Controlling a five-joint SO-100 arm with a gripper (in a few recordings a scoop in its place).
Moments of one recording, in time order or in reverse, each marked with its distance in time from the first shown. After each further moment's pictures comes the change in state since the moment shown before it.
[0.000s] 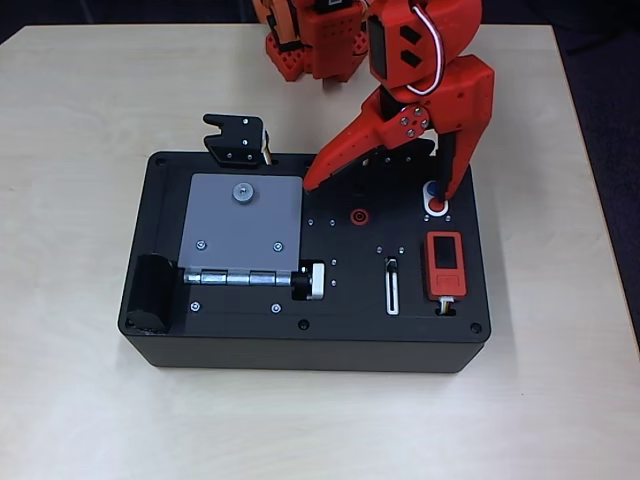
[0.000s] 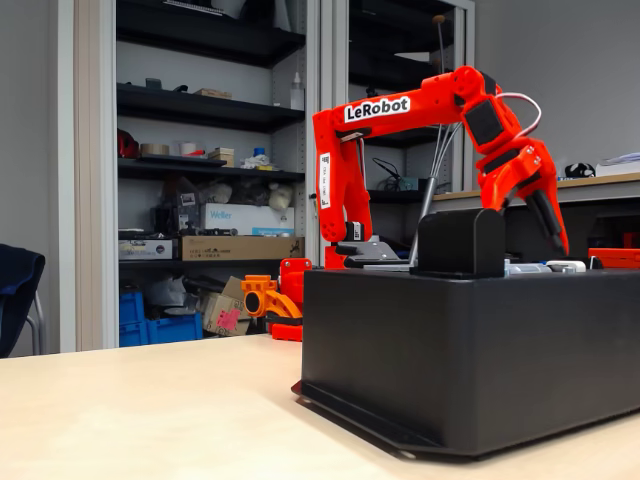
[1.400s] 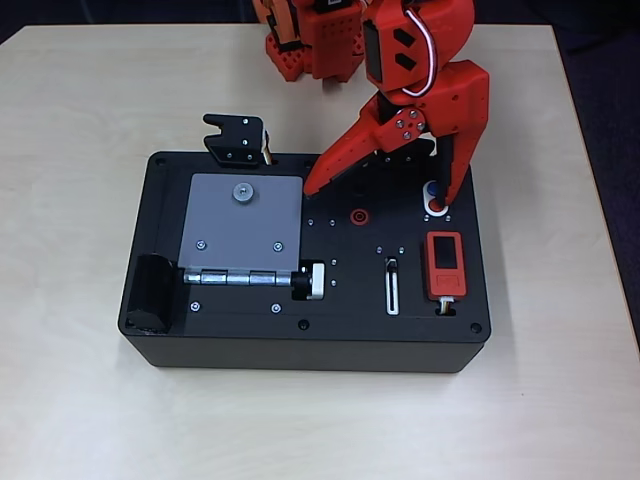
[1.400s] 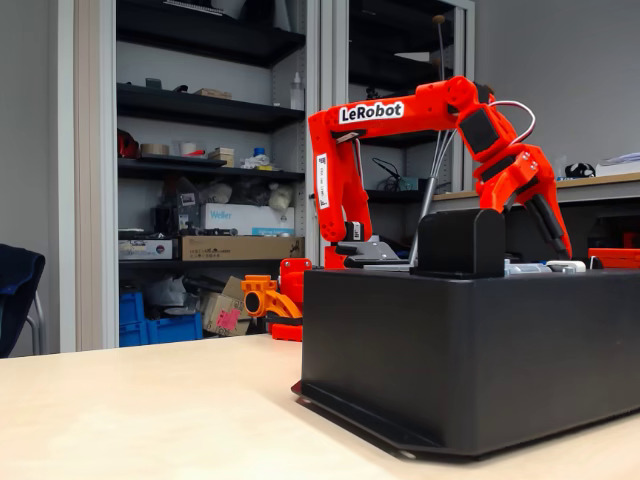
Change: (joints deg) arm 0.4 1.8 6.6 -6.7 0.7
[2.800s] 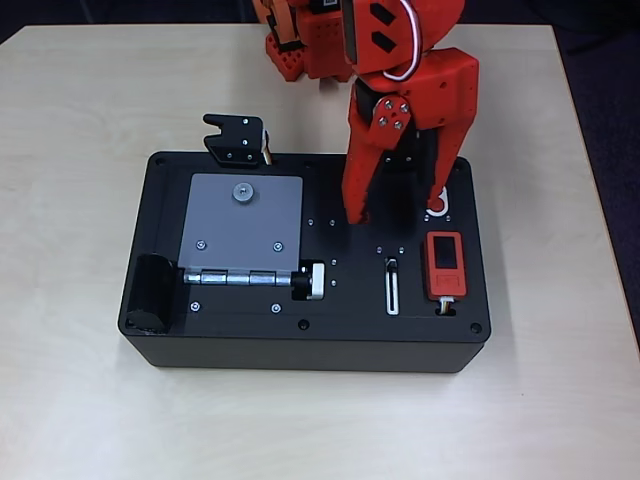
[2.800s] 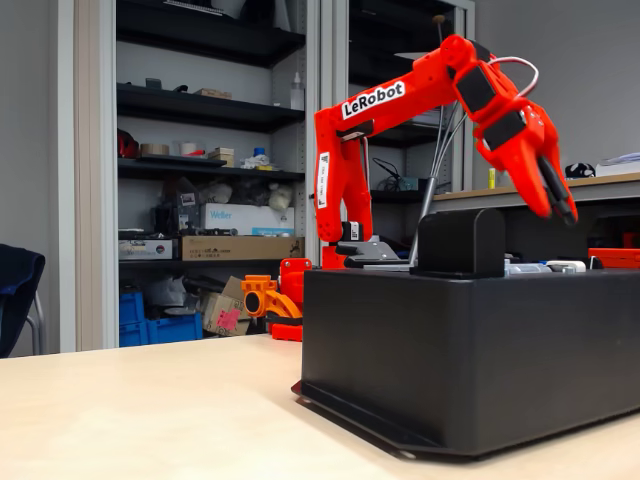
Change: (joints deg) arm 5.7 -6.3 -19.4 11.3 -8.1
